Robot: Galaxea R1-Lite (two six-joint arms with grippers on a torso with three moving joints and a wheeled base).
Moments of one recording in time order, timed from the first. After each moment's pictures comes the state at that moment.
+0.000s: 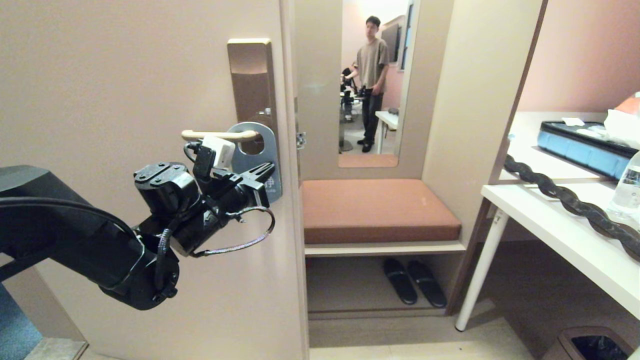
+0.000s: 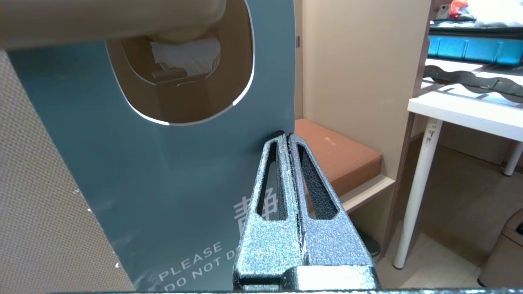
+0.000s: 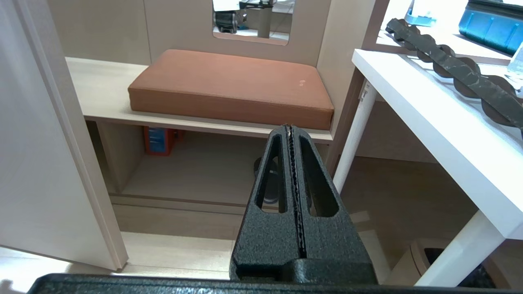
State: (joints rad) left arm -0.37 2.01 -0.77 -1.38 -0.20 -0.01; right arm 0.00 0.00 0.00 0.01 0.01 -0.07
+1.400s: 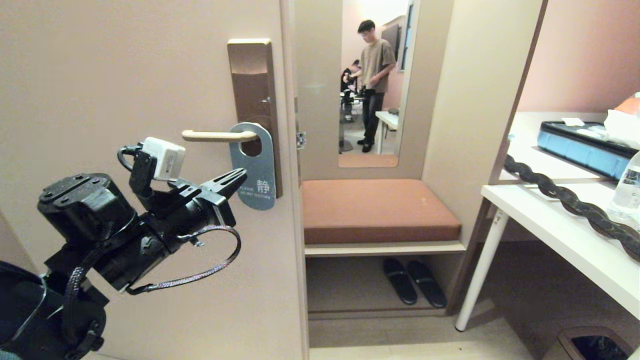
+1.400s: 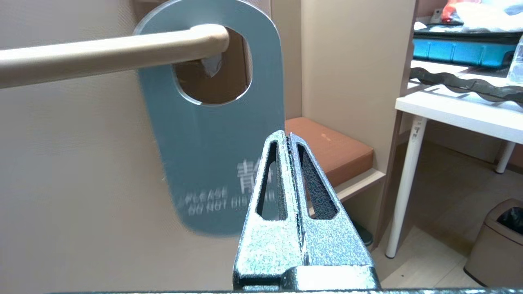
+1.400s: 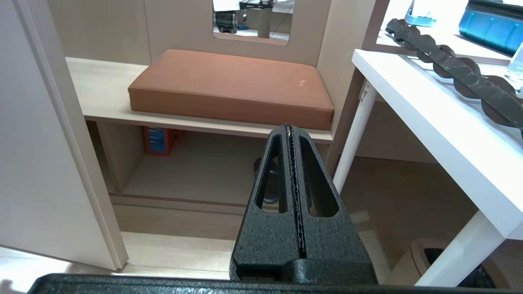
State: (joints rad) left arm -0.36 1.73 -0.49 -1.38 -0.20 -0.01; right arm 0.00 0.00 0.00 0.01 0.01 -0.07
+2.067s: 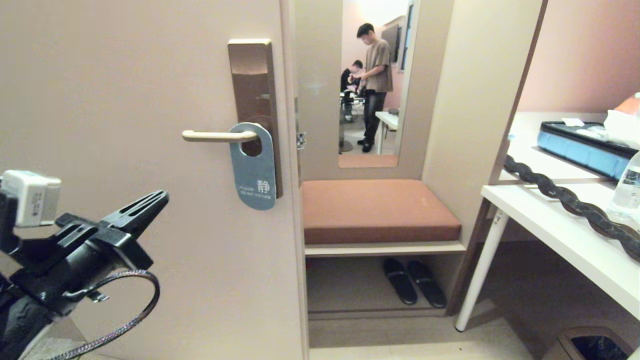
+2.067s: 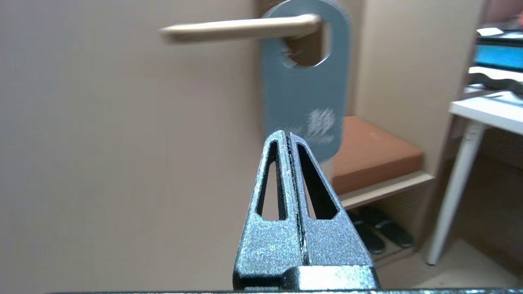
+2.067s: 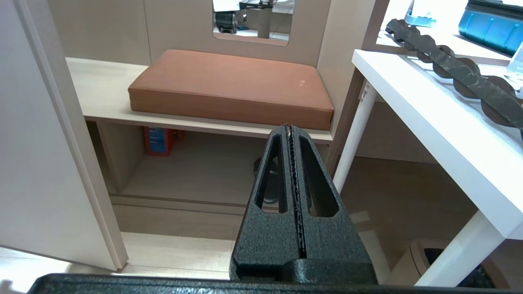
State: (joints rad) left arm -0.21 1.37 -0.17 -1.35 -0.14 0.00; right arm 0.00 0.00 0.00 0.01 0.01 -0.07
